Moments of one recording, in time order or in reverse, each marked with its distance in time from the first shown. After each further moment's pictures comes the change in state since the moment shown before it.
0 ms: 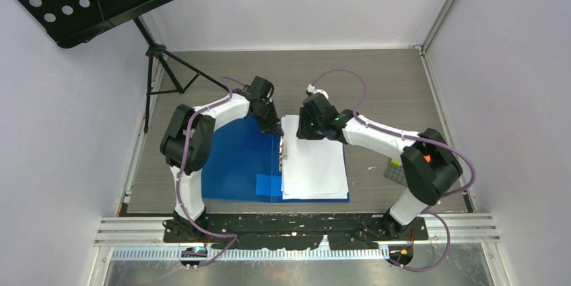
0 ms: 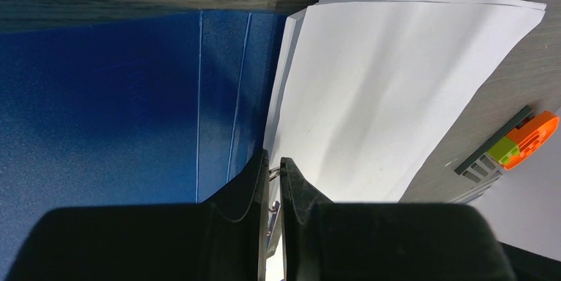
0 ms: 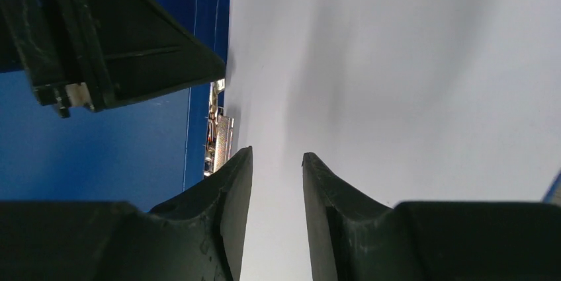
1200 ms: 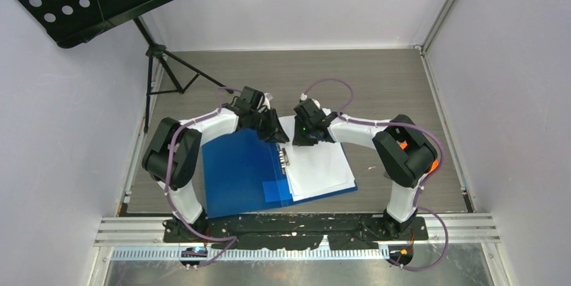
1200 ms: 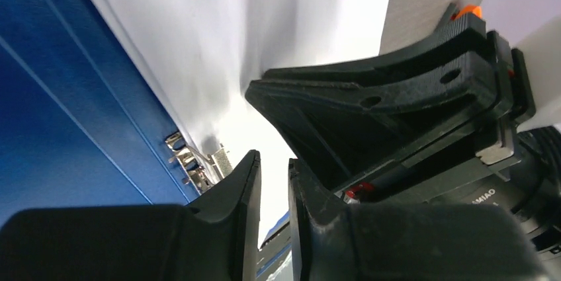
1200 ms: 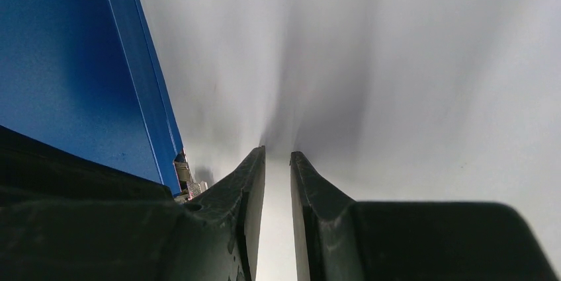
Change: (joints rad) left arm 0.007 -0.193 -0.263 0.233 0.251 0.009; right arm 0.027 0.253 0.050 0.077 -0.074 0.071
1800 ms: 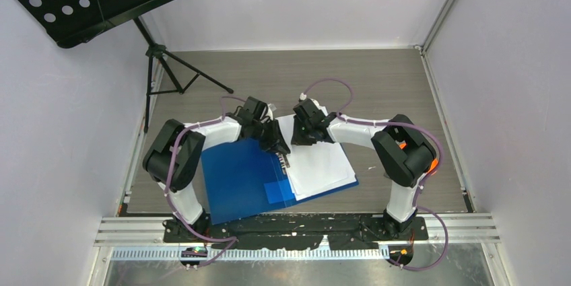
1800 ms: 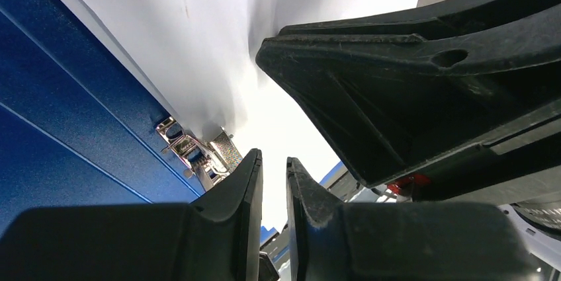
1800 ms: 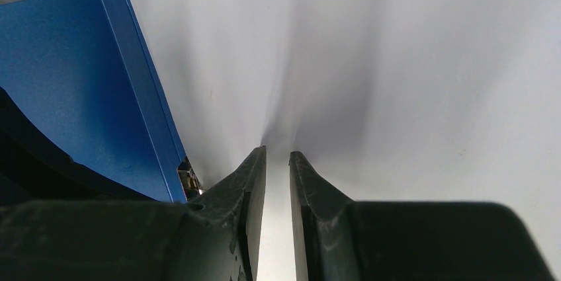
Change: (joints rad) left arm -0.040 -0.013 -0.117 0.080 0.034 -0.005; right arm 0.005 0.010 0.000 0.033 -0.001 0.016
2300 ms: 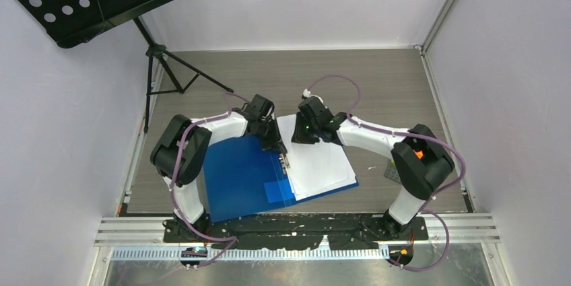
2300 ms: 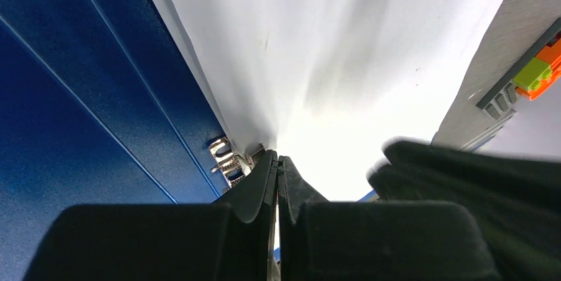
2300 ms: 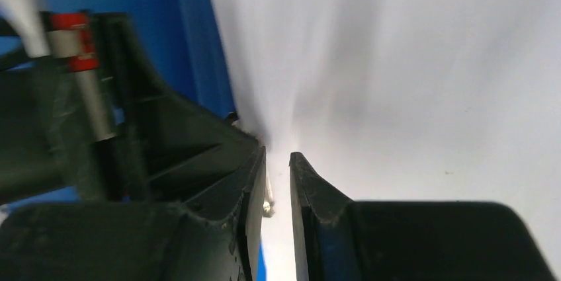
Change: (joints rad) left arm -0.032 0.066 0.086 -0.125 -0.180 -0.015; right arm 0.007 -0.116 -0.039 -0.037 -0.013 -0.001
